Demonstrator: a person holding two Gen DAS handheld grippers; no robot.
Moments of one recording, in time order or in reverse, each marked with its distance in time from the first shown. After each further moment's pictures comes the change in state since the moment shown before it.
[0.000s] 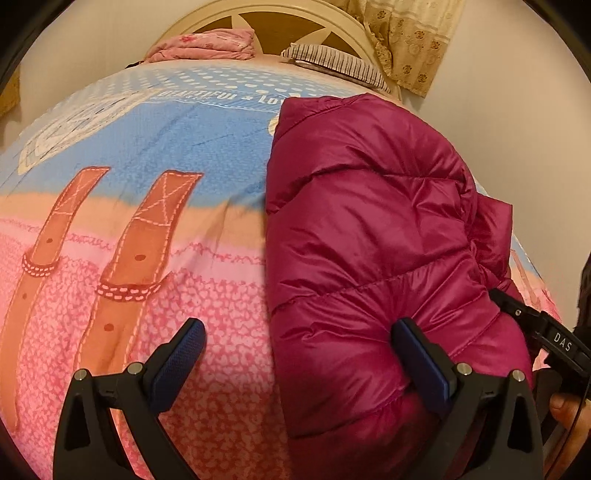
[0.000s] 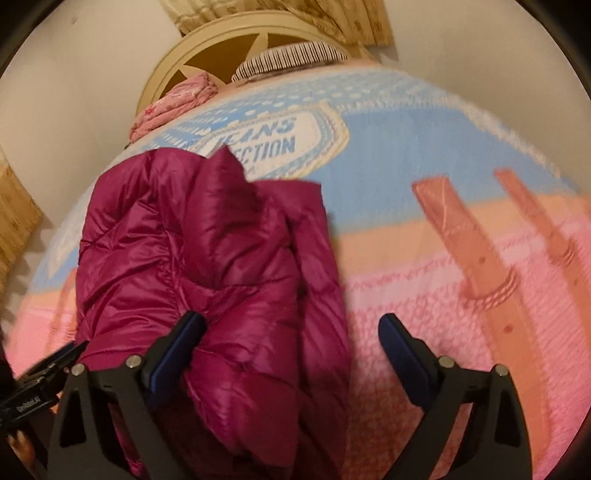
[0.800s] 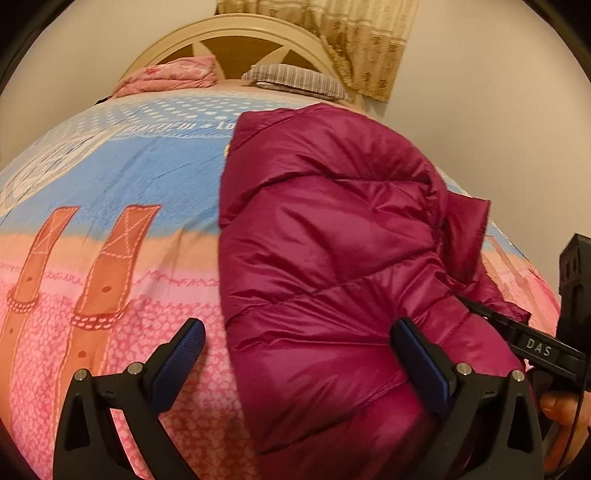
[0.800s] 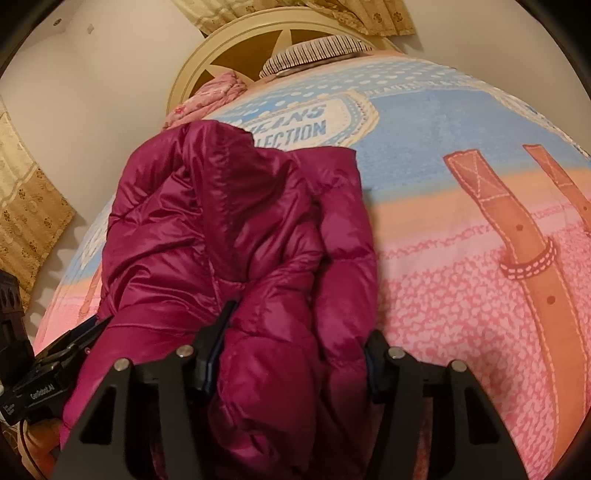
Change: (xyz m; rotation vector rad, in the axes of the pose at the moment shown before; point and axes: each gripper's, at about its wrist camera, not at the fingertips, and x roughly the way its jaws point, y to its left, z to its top) left arm 0.000 -0.028 -0.005 0.135 -0.093 -0.068; right arm -0.002 0.004 -0.025 -0.033 -0.008 0.132
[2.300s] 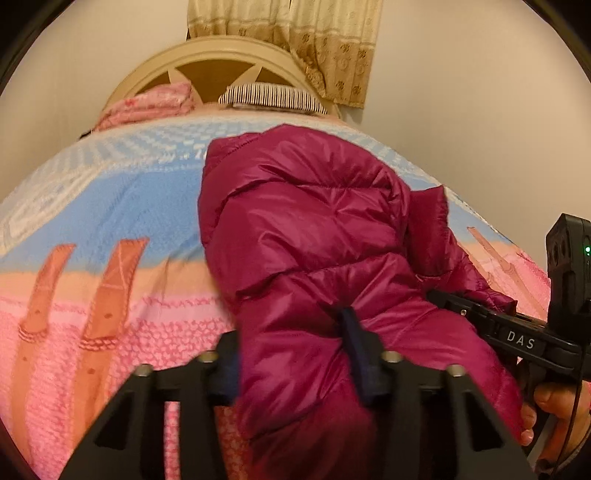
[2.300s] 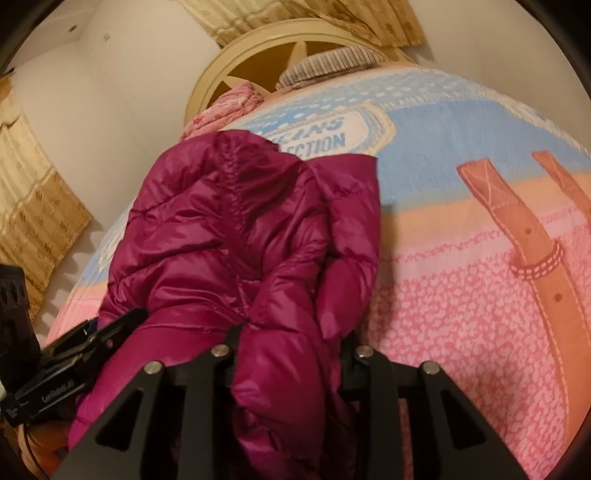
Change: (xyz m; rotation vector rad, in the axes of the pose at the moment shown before) left arm -0.021 -0.017 0.001 0.102 -0.070 -0.013; right arm -0.012 0.014 -0.005 -0.032 -0.062 0.054
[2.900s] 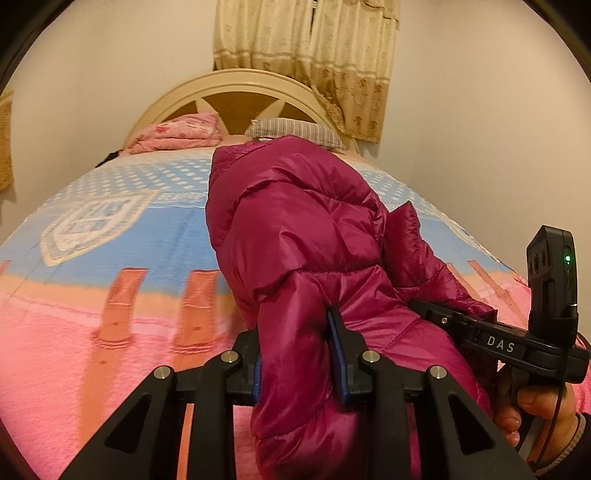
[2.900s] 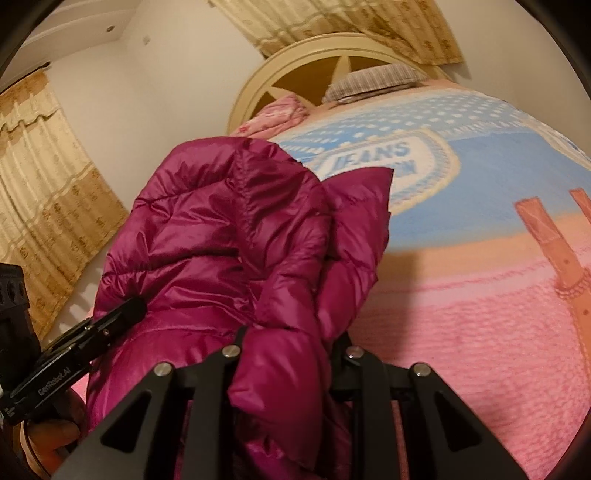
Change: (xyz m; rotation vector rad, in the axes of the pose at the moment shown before) left arm -0.088 0.043 0.002 -0.030 -0.117 0.075; right arm -0.011 0.072 0.006 -0.054 -0.041 0.146
